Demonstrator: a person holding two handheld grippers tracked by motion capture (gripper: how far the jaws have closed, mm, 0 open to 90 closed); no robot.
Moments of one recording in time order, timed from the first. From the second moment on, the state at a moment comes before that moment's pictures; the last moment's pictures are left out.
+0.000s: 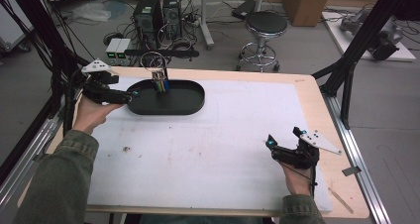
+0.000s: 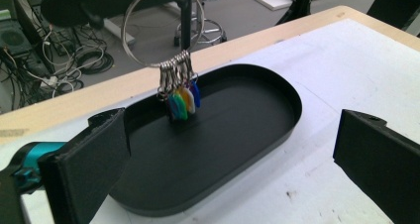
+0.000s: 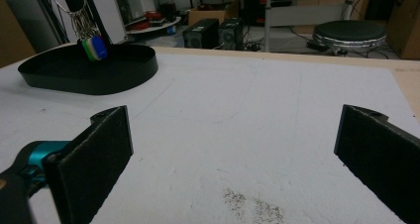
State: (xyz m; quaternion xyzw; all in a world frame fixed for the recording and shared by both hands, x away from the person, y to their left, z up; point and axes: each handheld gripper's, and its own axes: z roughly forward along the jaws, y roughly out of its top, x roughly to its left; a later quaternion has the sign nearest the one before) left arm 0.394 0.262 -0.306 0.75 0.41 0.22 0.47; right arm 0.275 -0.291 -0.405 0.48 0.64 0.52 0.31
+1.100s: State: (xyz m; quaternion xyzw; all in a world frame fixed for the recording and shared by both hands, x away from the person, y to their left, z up) left arm 0.345 0.300 -0.356 0.68 0.46 0.27 0.50; right arm 0.274 -0.291 -0.405 0.48 0.64 0.52 0.31
